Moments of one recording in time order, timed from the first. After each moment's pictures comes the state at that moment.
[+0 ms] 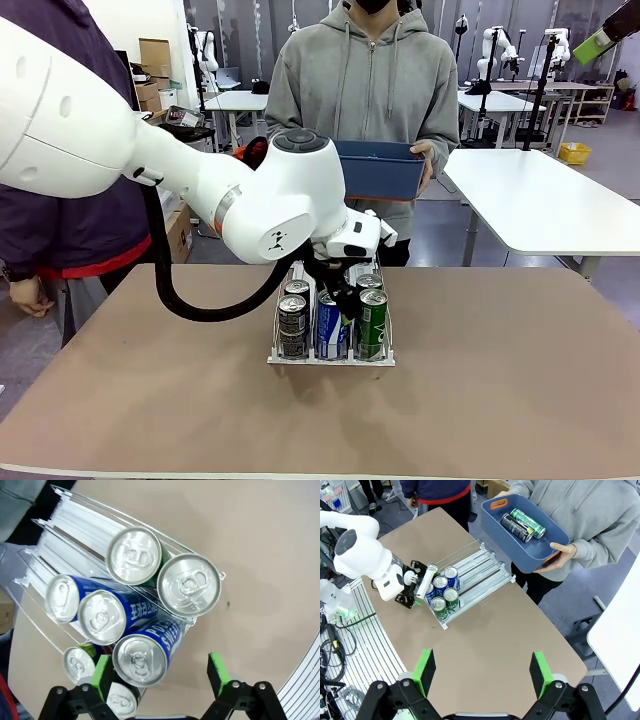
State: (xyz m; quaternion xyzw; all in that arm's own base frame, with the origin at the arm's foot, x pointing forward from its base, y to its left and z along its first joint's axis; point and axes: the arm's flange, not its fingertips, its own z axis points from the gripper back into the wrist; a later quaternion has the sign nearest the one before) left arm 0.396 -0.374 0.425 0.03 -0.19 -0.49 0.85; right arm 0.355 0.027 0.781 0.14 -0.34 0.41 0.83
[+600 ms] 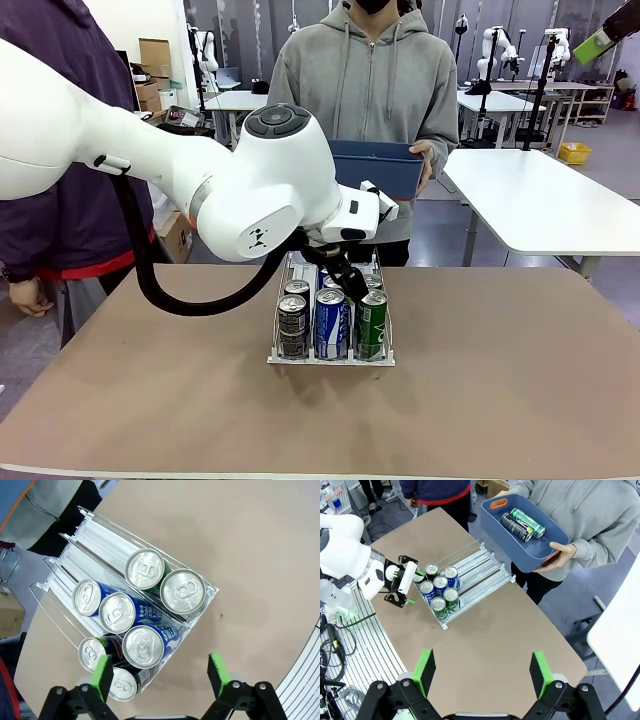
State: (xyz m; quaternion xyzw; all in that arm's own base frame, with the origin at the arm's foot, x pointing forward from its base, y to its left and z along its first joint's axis) left arm 0.367 -0.368 0.457 0.02 -0.25 -0.46 0.85; right arm 0.355 0.027 0.781 0.14 -0.34 0.41 0.83
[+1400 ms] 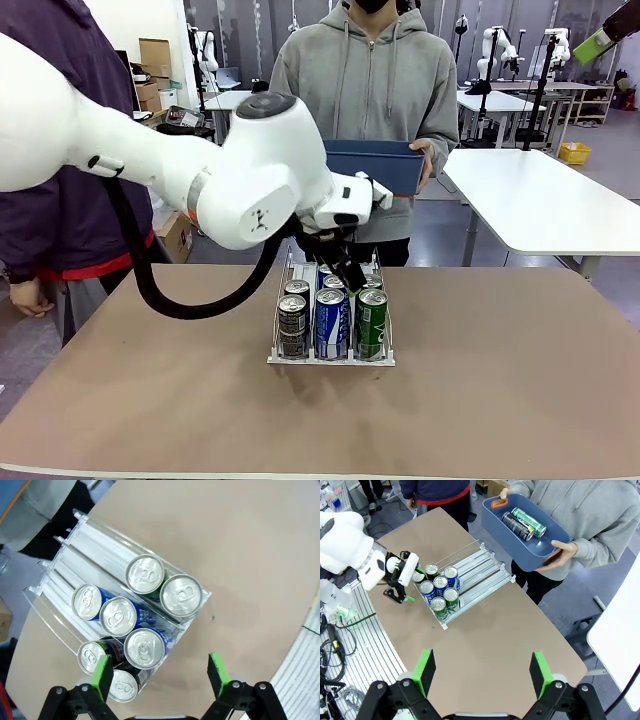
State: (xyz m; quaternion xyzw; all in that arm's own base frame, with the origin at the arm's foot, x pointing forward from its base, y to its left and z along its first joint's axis) left arm 0.380 -0.354 0.477 -0.03 -0.24 -0.47 0.85; right arm 0.355 0.027 0.781 0.14 -0.34 0.41 0.83
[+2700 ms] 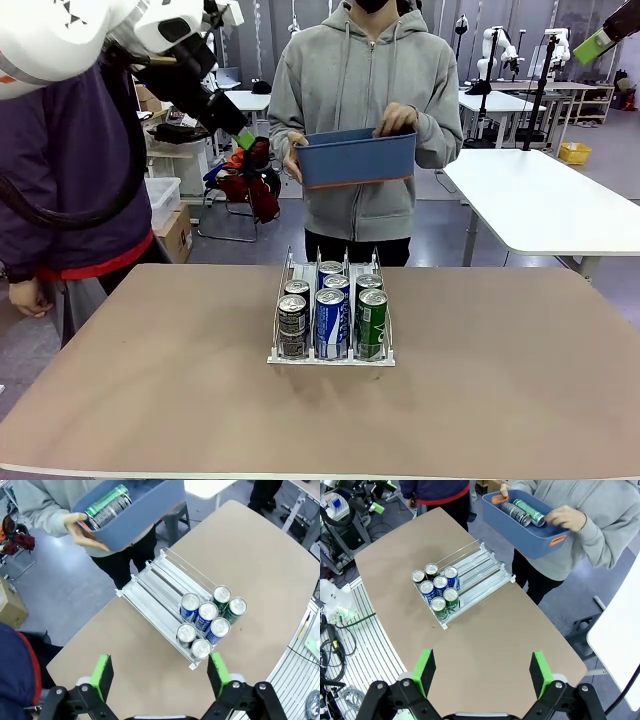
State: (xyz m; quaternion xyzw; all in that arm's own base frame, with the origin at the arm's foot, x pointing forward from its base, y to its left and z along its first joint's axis) left arm 0.397 -0.163 0.677 -0.08 -0.35 -0.37 0.86; right arm 0.355 0.027 0.781 0.14 -0.34 0.41 0.83
